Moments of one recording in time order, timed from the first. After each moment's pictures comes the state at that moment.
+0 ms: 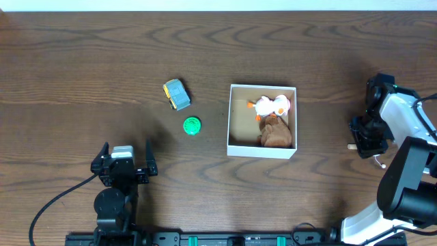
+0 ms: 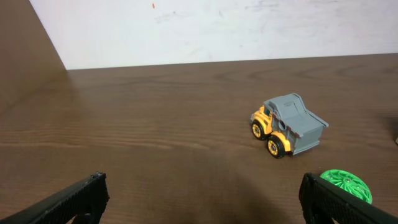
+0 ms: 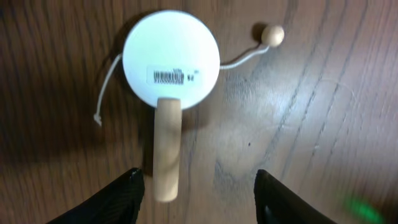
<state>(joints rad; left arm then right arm) -0.02 0.01 0.08 -0.25 -0.11 0.06 -0.25 1.80 1.15 -1.02 0.23 1.28</state>
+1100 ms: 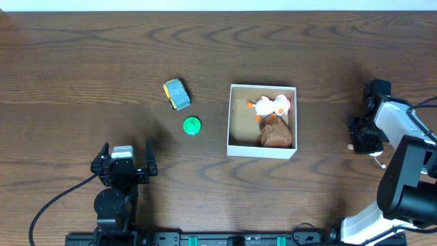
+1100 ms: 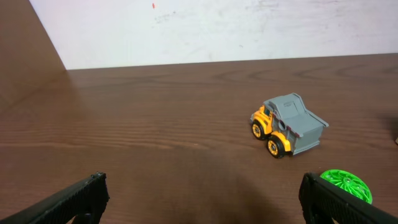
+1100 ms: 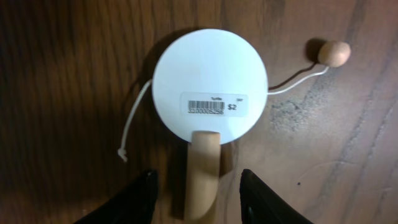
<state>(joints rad) -0.02 0.01 0.08 -0.25 -0.11 0.07 -0.25 1.80 1.04 -0.80 0.25 1.29</state>
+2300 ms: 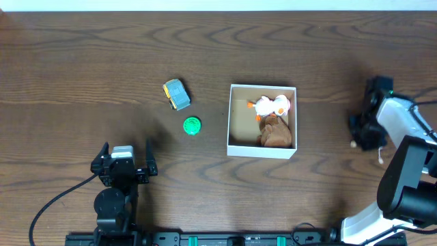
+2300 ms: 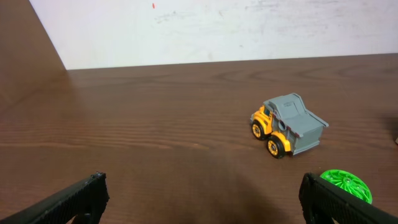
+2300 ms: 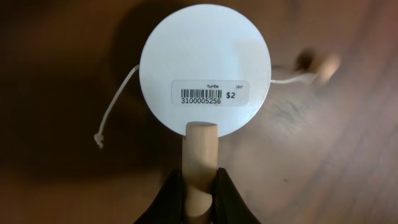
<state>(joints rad) -0.02 0.01 0.08 -0.25 -0.11 0.06 -0.25 1.80 1.11 -0.86 0.22 1.09</state>
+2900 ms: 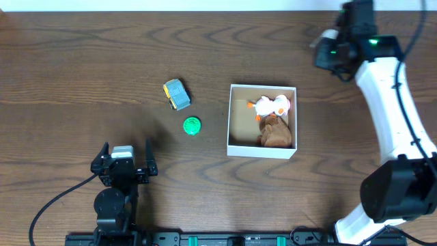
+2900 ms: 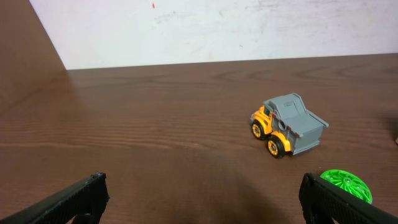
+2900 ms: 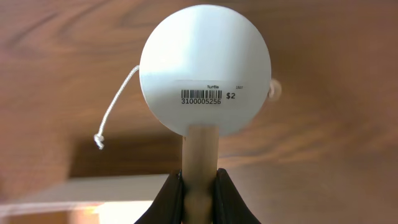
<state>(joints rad) -0.02 0.01 0.08 -0.25 -0.11 0.06 0.11 1.81 1.70 -0.92 0.03 0.29</state>
